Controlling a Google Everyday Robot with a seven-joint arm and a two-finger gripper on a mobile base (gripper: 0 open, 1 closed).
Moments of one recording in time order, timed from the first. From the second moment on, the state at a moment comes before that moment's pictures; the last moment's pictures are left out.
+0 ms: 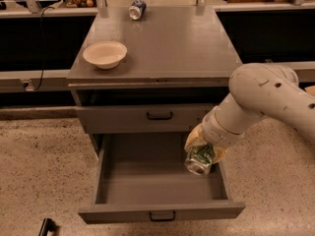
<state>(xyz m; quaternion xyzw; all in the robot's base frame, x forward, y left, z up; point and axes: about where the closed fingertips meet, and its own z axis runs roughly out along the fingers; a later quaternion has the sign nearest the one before) 0.469 -0.126 0.731 -0.97 0.18 -0.02 0.17</state>
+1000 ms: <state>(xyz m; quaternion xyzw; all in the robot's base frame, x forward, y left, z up) 0.593 -0.125 0.777 -0.99 0.12 -0.02 0.09</state>
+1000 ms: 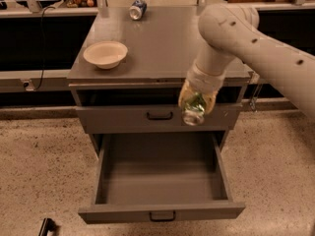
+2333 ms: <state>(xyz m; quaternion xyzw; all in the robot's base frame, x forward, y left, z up) 0.743 -0.139 0.914 -0.94 0.26 -0.15 0.17</state>
